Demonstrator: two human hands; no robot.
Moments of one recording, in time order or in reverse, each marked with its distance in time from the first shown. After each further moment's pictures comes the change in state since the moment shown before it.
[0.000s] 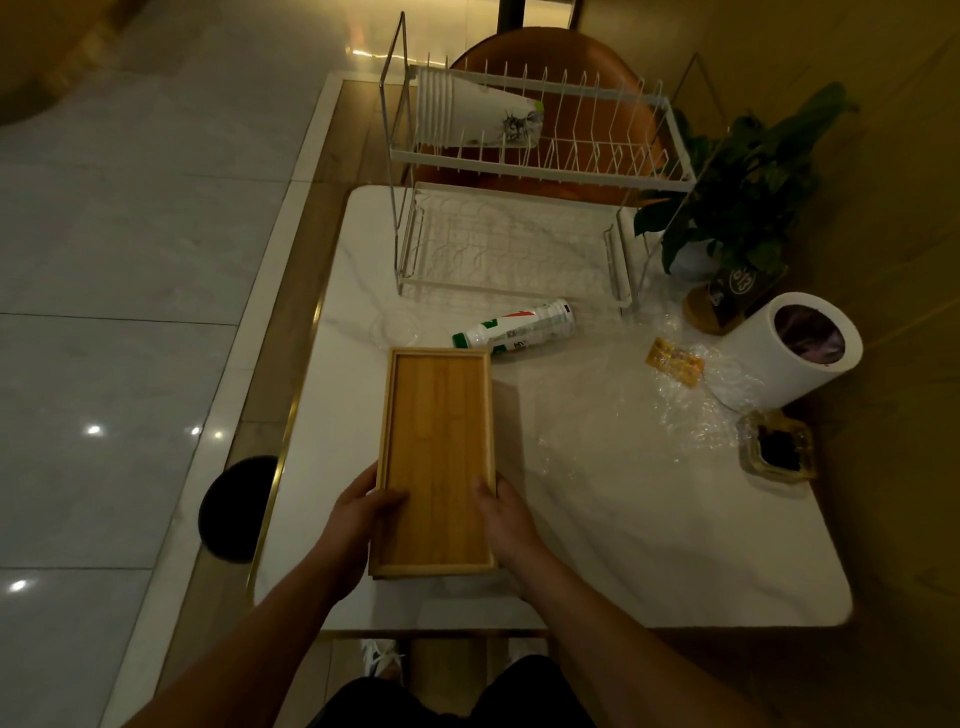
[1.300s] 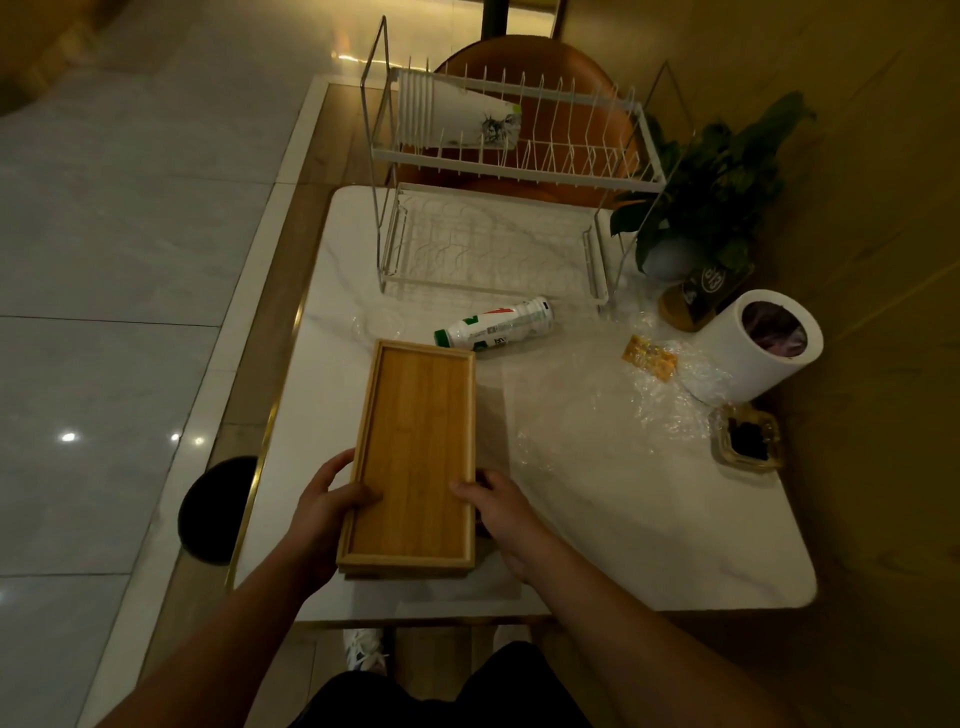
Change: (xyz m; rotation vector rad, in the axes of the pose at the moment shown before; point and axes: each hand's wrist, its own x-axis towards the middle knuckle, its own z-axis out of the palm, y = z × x) left_hand -0.007 0.003 -0.010 -0.075 0.033 -0.012; right_hand -0.003 0.003 -0.020 0.115 -0.140 0.031
